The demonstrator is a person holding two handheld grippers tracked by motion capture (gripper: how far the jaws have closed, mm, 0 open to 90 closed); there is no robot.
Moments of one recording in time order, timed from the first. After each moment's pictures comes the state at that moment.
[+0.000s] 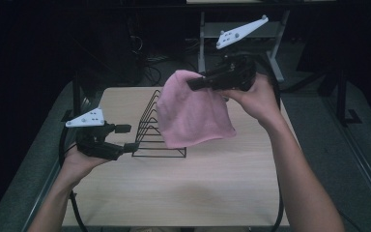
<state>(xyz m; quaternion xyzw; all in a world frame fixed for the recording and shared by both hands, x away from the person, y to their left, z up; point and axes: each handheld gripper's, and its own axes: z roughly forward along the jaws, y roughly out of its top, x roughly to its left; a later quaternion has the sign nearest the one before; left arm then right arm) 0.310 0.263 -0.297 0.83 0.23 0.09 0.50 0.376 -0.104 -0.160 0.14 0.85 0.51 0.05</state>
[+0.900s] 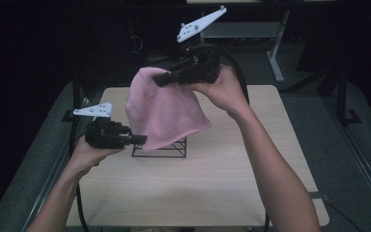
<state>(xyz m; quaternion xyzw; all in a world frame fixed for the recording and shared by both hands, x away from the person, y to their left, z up) 0.336 0.256 -0.301 0.83 0.21 -0.01 0.53 0.386 -0.039 -0.147 0.09 0.85 0.52 0.02</state>
